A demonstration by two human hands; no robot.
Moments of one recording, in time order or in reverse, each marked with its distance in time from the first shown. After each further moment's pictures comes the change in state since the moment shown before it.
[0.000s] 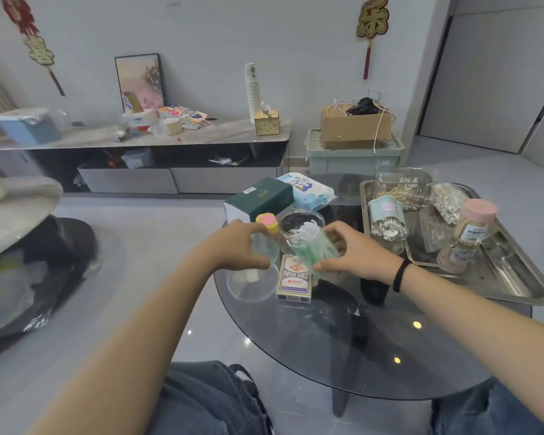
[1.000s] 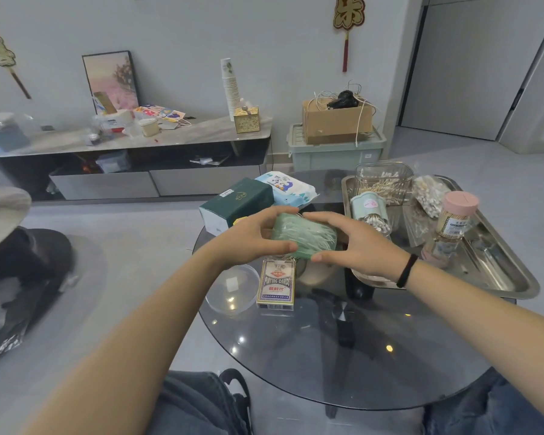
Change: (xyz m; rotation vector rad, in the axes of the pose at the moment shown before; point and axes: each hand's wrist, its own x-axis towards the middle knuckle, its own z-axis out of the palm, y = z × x) left_hand 0.038 0.035 0.015 -0.748 -0.178 0.254; right_hand -0.007 0.010 -0.028 0.015 0.063 -0.230
